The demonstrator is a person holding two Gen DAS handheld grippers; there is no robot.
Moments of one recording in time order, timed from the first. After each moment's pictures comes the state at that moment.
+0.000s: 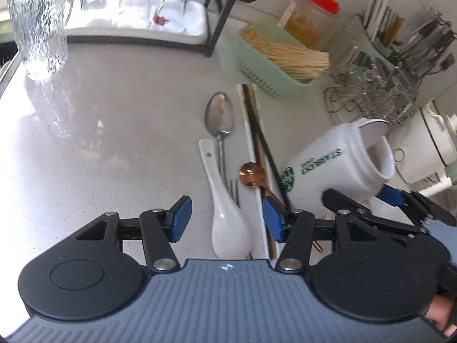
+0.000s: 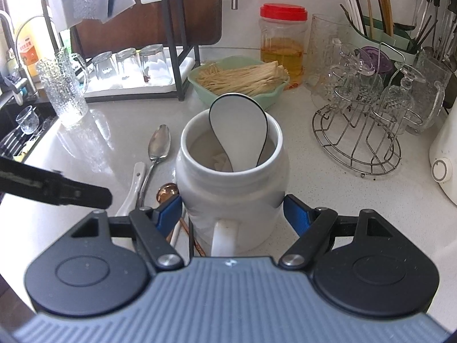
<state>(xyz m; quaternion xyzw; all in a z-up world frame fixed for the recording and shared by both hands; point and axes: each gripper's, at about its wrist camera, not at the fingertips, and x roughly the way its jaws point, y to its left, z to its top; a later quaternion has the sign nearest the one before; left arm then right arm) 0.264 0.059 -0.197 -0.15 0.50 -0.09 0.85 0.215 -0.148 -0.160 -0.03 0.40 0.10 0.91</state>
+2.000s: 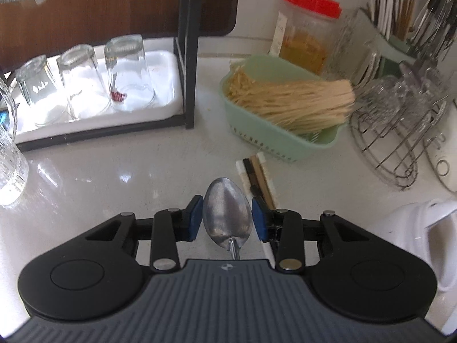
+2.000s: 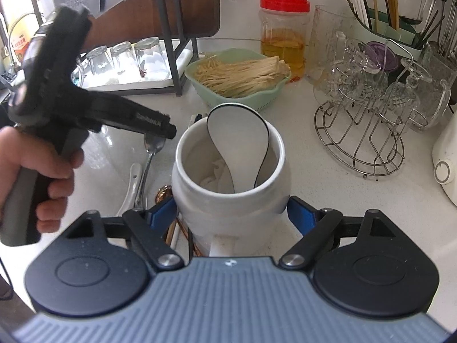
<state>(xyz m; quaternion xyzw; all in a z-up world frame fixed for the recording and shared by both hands) 0.378 0.018 -0.209 -0.03 0.45 -0.09 0.89 0.231 -0.147 -0.157 -0.02 0.43 0.10 0.90</state>
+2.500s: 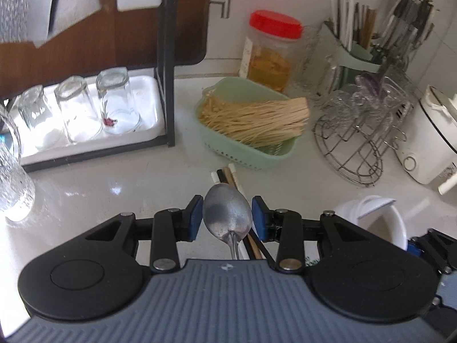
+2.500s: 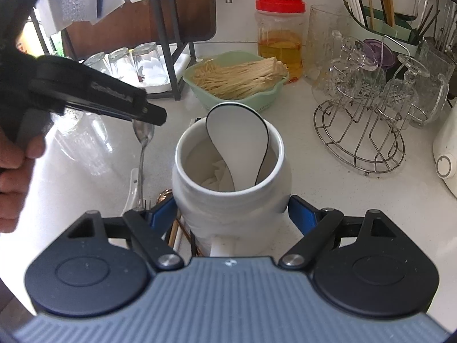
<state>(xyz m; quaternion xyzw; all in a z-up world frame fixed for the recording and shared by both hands) 0.347 0.012 -0.166 -0.02 0.43 -0.14 0.89 0.231 -0.146 -0.159 -0.01 0.42 0.09 0.90</state>
